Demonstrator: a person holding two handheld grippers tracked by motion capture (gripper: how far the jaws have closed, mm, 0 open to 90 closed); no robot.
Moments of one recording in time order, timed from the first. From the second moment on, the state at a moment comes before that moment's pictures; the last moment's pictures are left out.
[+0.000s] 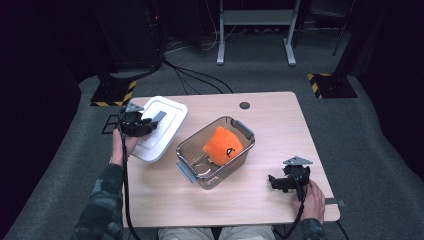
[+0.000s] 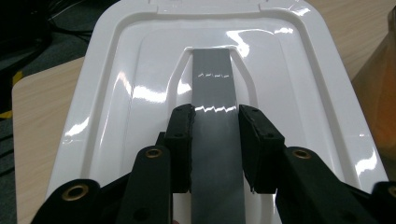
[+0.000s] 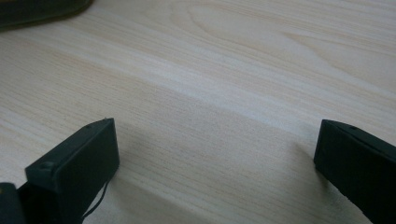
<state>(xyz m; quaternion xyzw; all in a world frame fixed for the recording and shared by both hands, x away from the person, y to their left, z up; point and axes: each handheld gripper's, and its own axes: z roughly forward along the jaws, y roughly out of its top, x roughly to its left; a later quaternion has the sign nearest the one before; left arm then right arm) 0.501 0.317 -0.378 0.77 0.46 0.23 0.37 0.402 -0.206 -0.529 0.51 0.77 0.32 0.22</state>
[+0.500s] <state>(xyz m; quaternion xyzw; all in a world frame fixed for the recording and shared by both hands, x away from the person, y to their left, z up) 0.498 0.296 -0.350 0.78 0.43 0.23 0.38 0.403 -0.206 -0.529 0.51 0.77 0.32 0.21</state>
